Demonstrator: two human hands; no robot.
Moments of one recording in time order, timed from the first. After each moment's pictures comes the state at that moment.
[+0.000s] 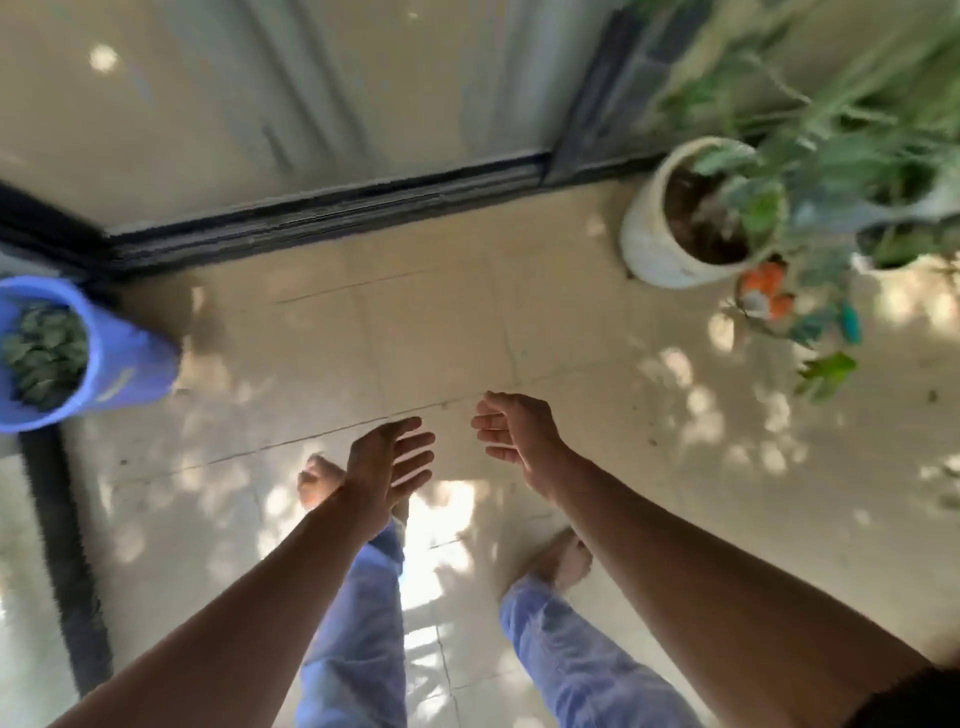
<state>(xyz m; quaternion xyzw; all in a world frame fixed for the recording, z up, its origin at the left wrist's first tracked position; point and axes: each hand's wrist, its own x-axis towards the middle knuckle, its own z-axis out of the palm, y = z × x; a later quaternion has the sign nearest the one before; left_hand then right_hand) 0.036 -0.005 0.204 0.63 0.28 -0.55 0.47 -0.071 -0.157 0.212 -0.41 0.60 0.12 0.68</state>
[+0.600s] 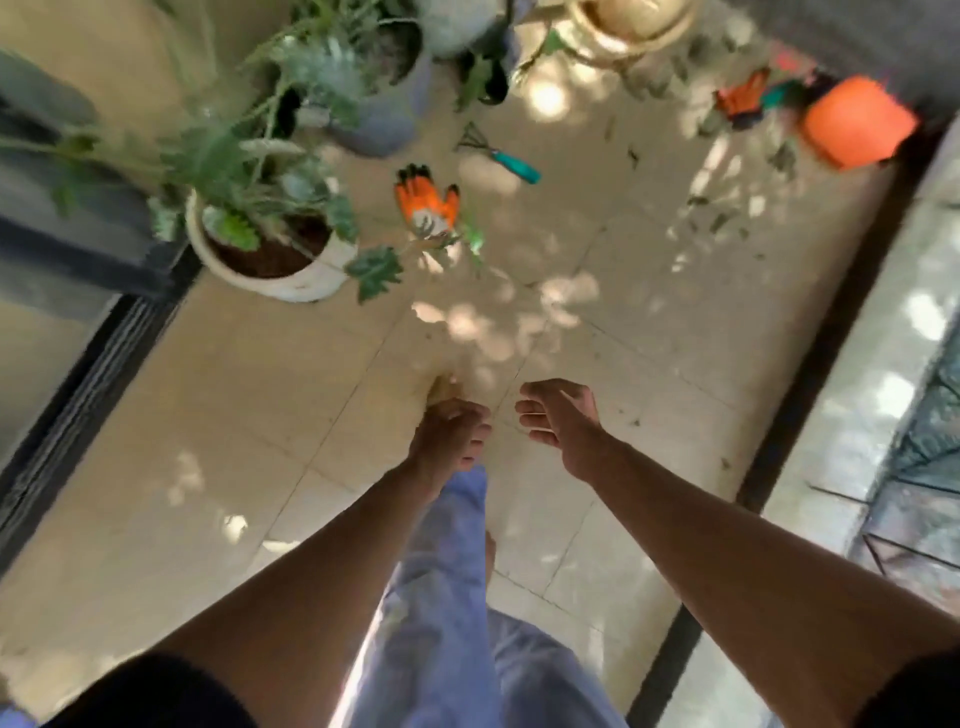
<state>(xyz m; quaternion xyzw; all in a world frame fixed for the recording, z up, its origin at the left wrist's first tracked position) -0.341 -0.342 0.229 0.68 -0.20 -0.70 0.09 -0.503 -0.354 0.224 -0.13 0.75 -0.19 0.62</state>
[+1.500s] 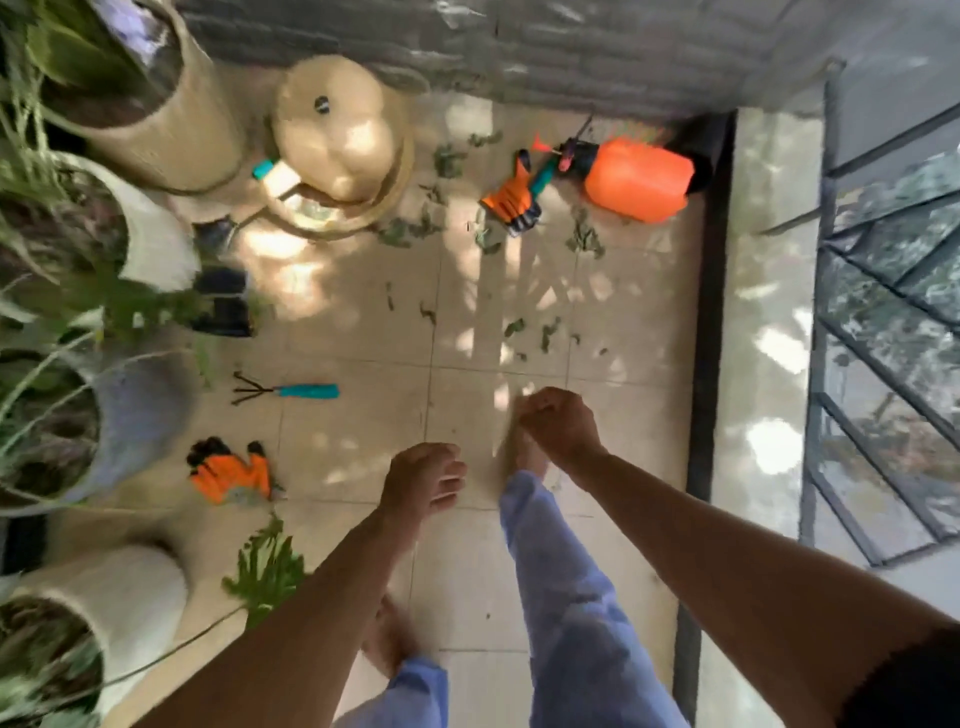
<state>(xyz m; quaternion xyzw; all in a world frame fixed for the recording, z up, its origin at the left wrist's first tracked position) -0.690 -0.718 0.176 0.67 -0.22 -0.71 0.00 -0.889 -0.681 0.159 -0.17 0.84 -0.14 0.48</state>
